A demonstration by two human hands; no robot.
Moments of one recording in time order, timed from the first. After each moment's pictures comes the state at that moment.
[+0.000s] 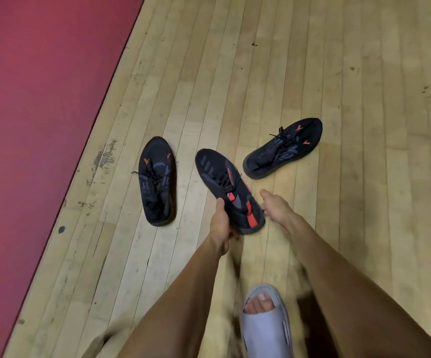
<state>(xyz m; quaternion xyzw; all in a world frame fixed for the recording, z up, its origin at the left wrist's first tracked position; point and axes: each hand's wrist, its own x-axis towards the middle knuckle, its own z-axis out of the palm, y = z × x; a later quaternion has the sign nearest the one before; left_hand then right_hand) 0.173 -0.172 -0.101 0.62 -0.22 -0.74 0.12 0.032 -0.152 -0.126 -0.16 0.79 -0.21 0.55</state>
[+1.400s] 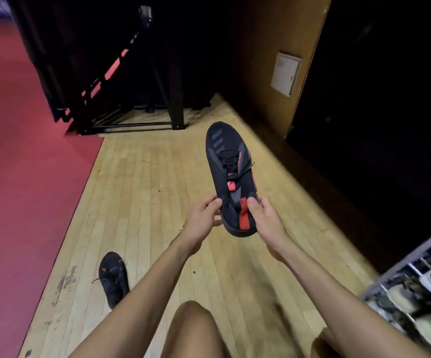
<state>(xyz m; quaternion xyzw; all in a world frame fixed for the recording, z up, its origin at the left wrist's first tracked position) 0.190 0.004 0.360 0.22 -0.67 -0.68 0.20 0.091 0.128 0.361 -0.24 0.73 -0.61 0.21</state>
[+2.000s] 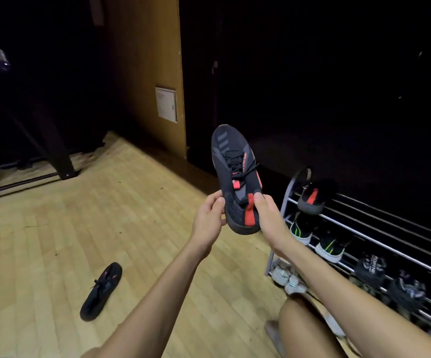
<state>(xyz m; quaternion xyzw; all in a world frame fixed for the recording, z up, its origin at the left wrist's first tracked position) 0.091 0.235 0.425 0.03 -0.69 -0.71 0.14 0.057 0.377 0.428 -0.07 0.77 -0.63 -0.01</state>
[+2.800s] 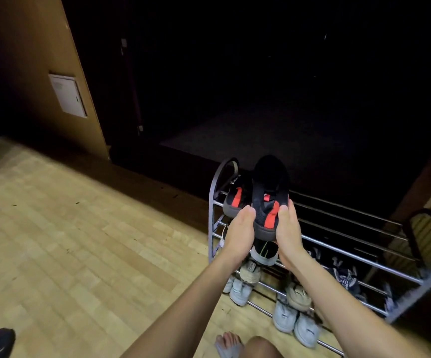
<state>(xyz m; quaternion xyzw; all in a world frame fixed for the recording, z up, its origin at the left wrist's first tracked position) -0.075 0.487 0.360 -0.04 -0.73 -0.68 -0.10 -0.085 0.603 0.340 0.15 0.69 -0.69 -0.16</state>
